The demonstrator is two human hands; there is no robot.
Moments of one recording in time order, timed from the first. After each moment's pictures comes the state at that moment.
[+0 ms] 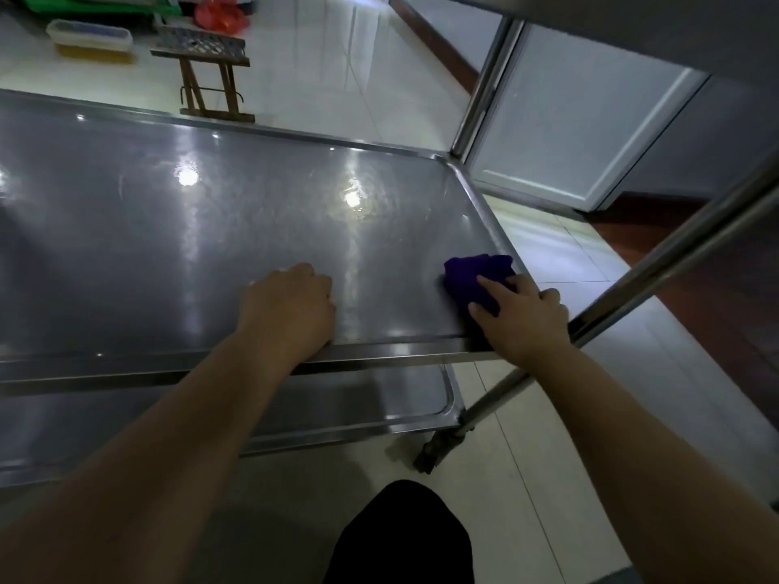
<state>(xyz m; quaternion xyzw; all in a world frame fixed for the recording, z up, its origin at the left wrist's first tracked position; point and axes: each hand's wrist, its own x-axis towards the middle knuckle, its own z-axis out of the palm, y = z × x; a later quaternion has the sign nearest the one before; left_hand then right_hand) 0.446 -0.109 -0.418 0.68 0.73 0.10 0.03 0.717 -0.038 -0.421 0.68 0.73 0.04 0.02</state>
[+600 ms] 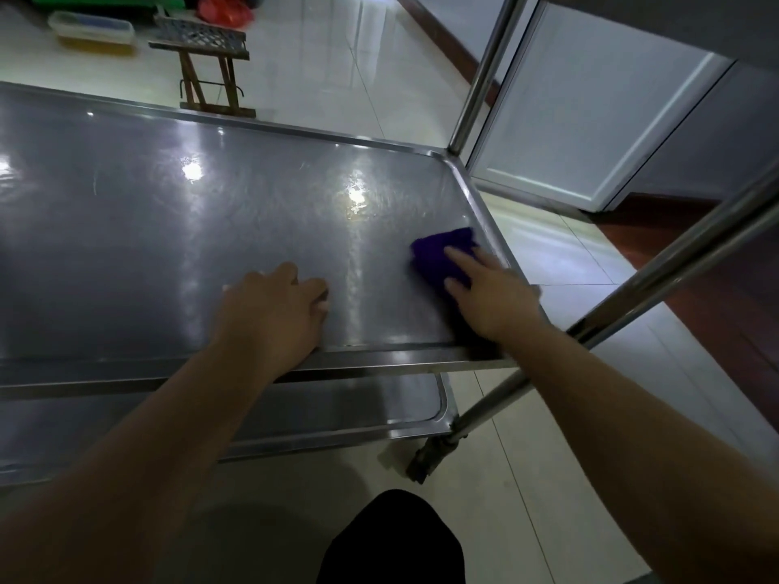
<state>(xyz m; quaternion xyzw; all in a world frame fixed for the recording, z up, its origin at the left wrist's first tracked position) 0.451 -0.110 -0.418 0.66 0.74 0.06 0.05 0.701 0.009 -0.426 0.63 0.78 0.00 -0.01</state>
